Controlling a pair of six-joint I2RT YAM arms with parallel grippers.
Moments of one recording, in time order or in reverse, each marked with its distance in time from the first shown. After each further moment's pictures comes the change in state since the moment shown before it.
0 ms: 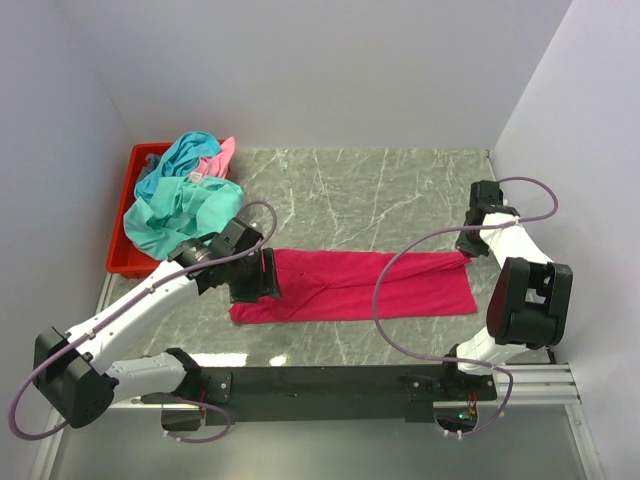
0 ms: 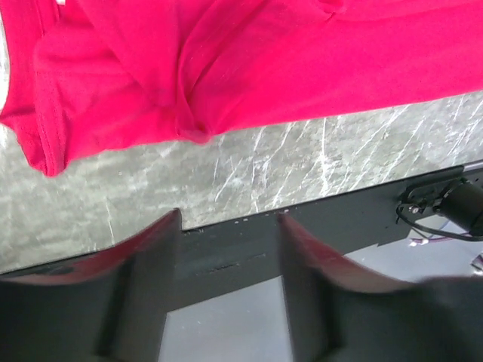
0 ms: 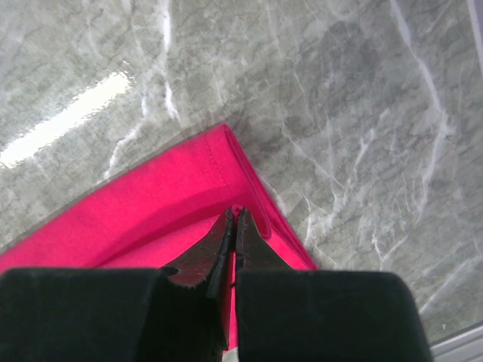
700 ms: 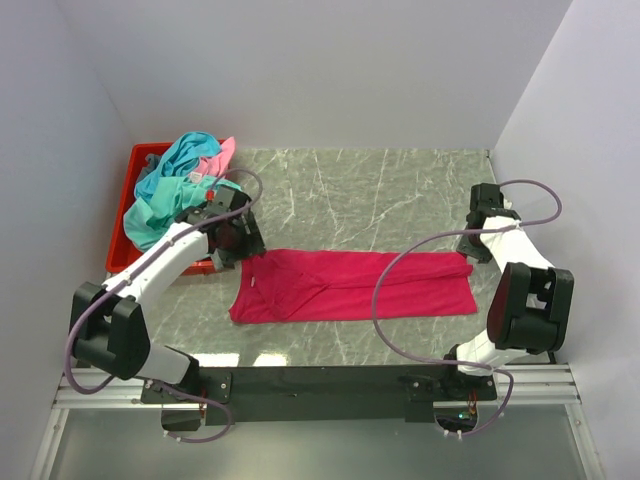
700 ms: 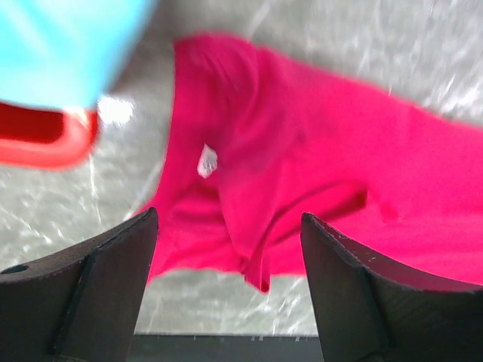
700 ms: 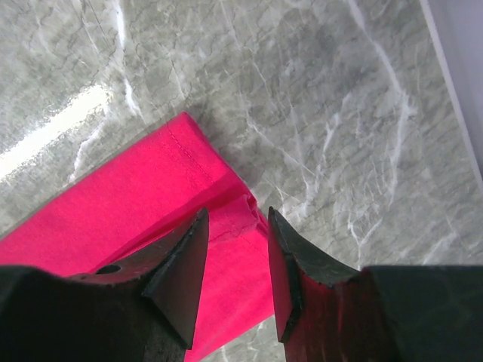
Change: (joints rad) left arm 0.238 0.271 0.116 0.090 -0.181 0.049; right arm -0.001 -0.038 -0.028 -0.015 0.084 0.020
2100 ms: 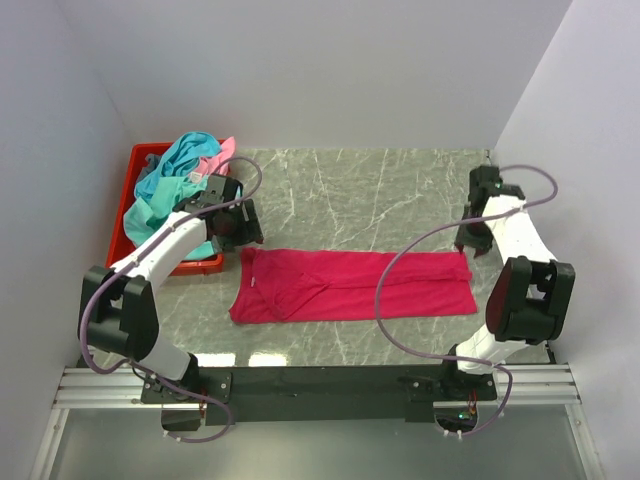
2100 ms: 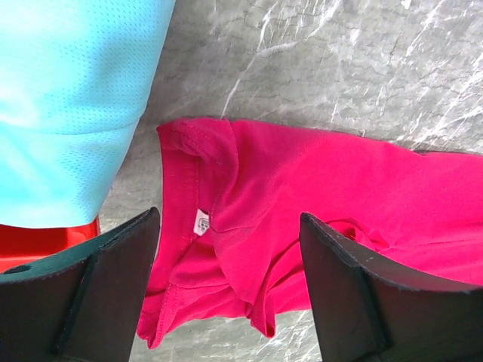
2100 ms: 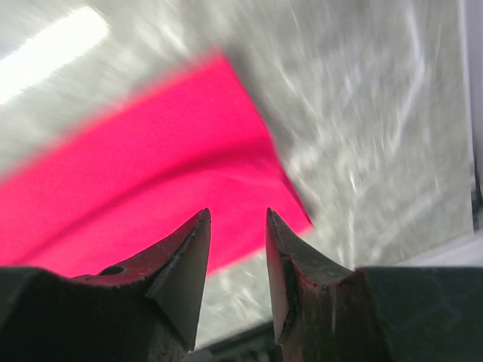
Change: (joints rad) left arm 0.127 0.100 0.041 0.160 0.091 0.177; right arm 0.039 0.064 0.193 -0.330 -0.078 -0.027
